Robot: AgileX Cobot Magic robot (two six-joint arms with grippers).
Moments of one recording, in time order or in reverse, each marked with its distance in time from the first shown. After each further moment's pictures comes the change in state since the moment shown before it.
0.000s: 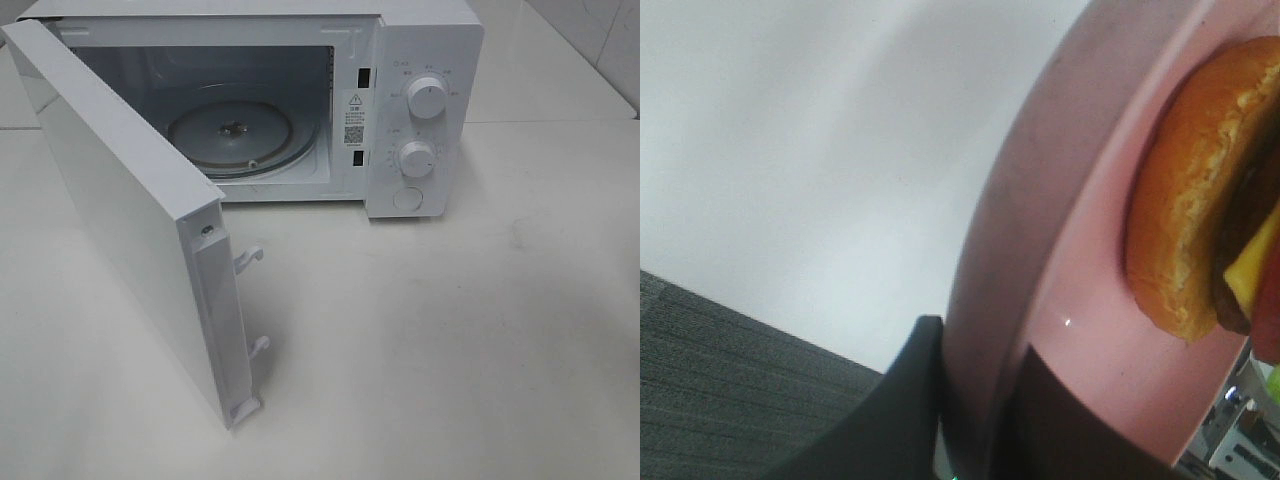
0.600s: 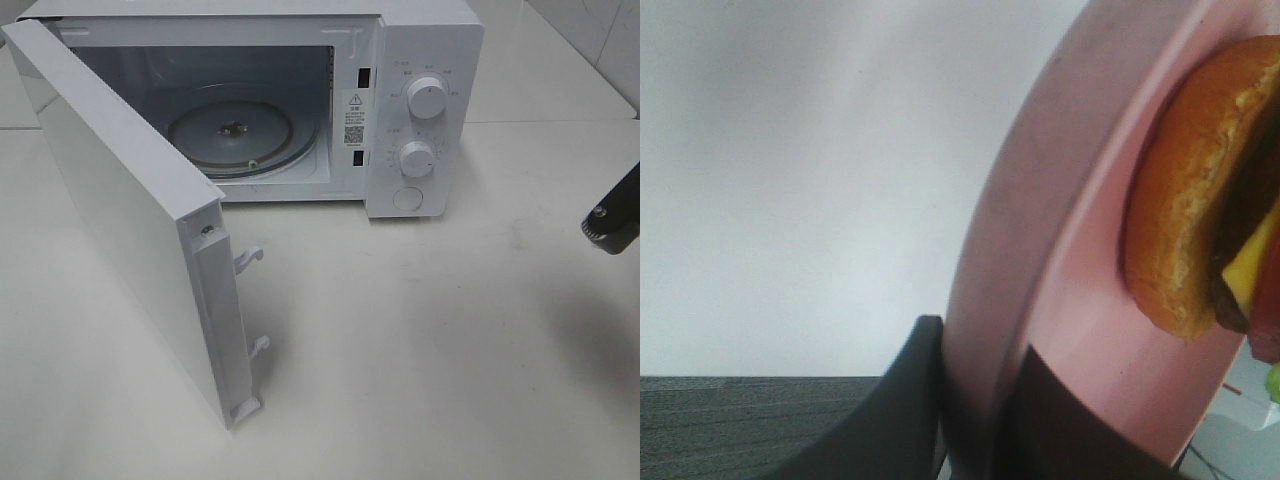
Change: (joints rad) left arm 0.000 0.000 0.000 0.000 0.000 0.000; right arm 0.000 0.315 -0.084 0.002 -0.022 0.446
